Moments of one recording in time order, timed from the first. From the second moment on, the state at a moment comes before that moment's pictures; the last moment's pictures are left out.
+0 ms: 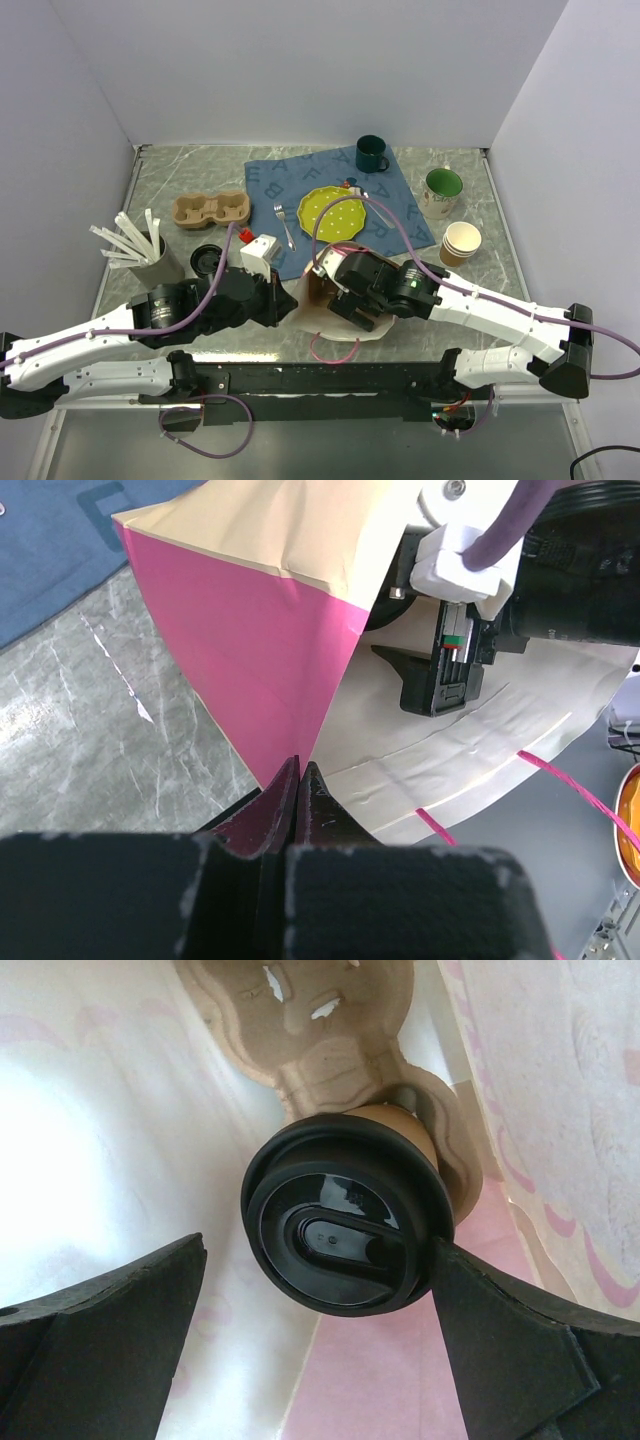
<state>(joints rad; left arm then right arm) -1.25 0.85 0.98 -0.66 -0.30 -0.76 1.11 1.19 1.10 -1.00 0.34 -0.05</state>
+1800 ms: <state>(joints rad) -1.25 0.89 1.05 -0.77 -0.32 -0.78 1.07 1.21 1.15 -0.93 0.32 -0.05</state>
